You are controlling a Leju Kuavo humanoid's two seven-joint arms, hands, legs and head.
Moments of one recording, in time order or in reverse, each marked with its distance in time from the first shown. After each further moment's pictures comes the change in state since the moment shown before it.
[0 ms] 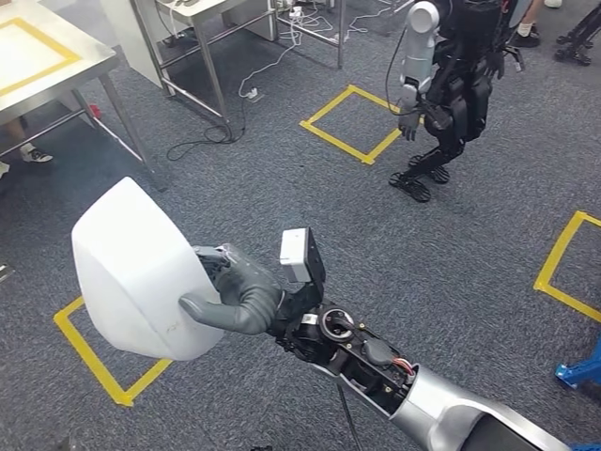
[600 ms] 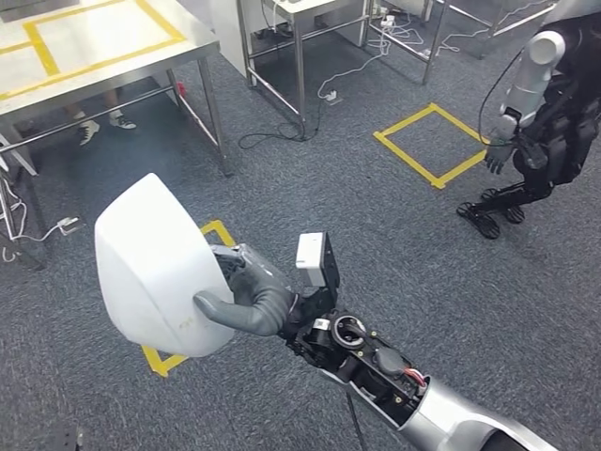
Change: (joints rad) left arm -0.002 0.000 0.000 0.000 -0.010 -0.012 0.000; right arm 0.011 0.001 0.000 -0.003 0.005 -0.018 0.005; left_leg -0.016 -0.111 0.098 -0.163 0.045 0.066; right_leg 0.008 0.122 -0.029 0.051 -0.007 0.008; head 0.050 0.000
